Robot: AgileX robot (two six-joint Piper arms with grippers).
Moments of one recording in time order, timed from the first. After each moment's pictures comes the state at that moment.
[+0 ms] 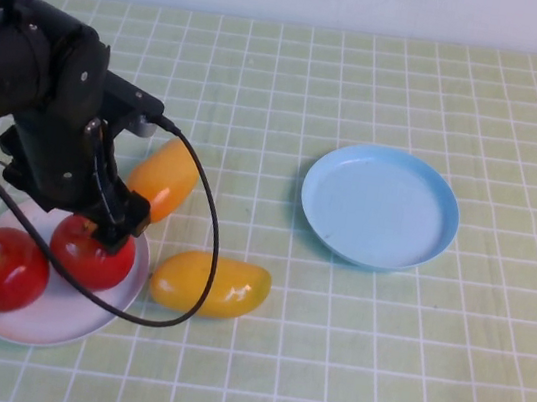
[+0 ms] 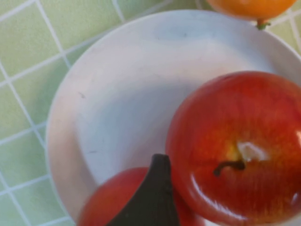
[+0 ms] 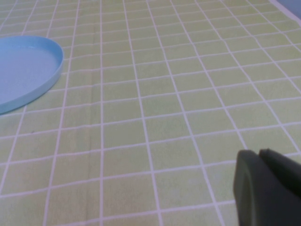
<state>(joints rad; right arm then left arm) -0.06 -0.01 0.03 -0.02 0.37 0.13 -0.40 1.71 -1.29 0.17 1.05 0.04</state>
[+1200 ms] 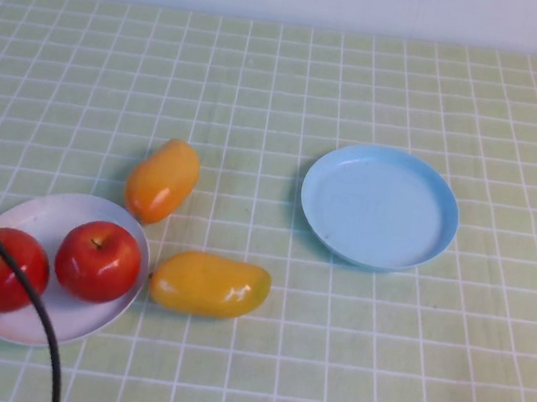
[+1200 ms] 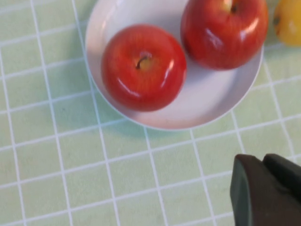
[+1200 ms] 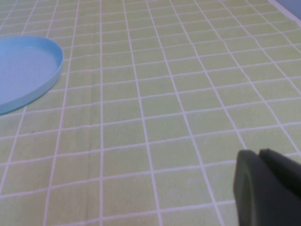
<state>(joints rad) -0.06 -0.01 0.03 -0.02 0.37 0.13 -0.40 0.81 -0.77 0.14 1.02 -0.13</state>
